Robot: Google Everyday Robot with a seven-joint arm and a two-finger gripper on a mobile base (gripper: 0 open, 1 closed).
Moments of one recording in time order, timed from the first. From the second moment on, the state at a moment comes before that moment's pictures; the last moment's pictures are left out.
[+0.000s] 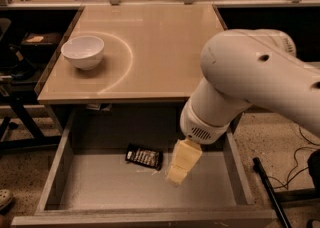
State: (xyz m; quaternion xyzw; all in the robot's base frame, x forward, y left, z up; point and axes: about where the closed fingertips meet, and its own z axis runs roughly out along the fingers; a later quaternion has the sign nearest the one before) arm 0.407 -0.057 0.797 -0.58 0.80 0.08 0.12
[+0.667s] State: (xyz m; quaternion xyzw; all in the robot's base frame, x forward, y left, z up) arm 0.406 -0.038 0.773 -0.57 0.80 0.11 0.13
